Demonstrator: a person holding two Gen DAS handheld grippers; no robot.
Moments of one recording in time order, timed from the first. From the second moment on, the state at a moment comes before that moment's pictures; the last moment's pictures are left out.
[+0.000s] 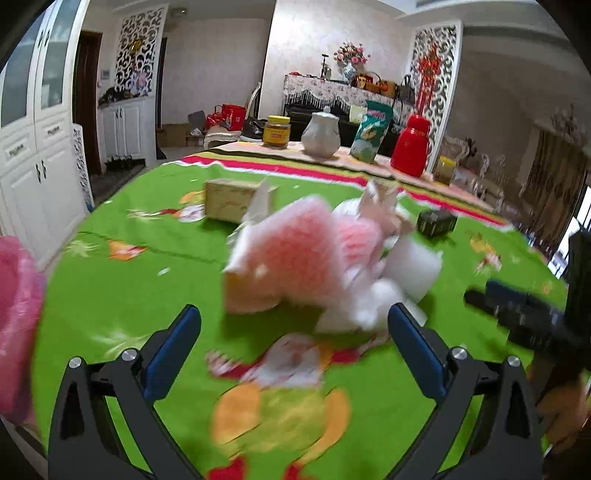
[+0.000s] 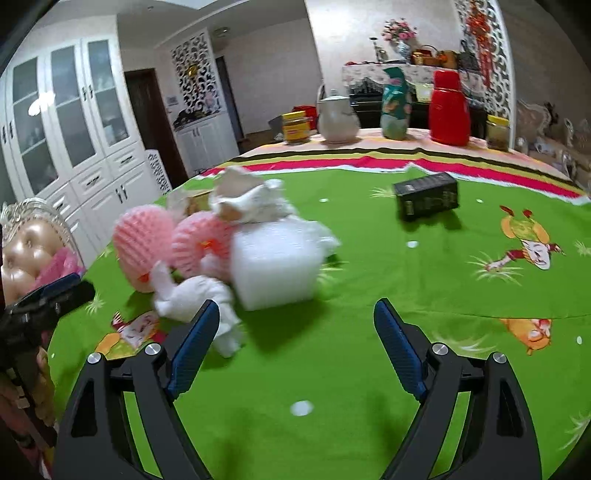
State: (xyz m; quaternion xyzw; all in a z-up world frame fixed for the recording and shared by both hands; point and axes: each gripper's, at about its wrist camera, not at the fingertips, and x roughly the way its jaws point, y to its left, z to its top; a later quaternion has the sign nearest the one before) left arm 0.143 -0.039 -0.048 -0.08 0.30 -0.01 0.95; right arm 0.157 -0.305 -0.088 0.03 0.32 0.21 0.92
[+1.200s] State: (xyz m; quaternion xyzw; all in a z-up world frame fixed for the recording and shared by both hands) left arm 0.184 -0.019 -0.041 -0.12 0.16 0.05 0.98; right arm 0.390 -0.336 -0.120 0.21 0.39 -0.06 0.89
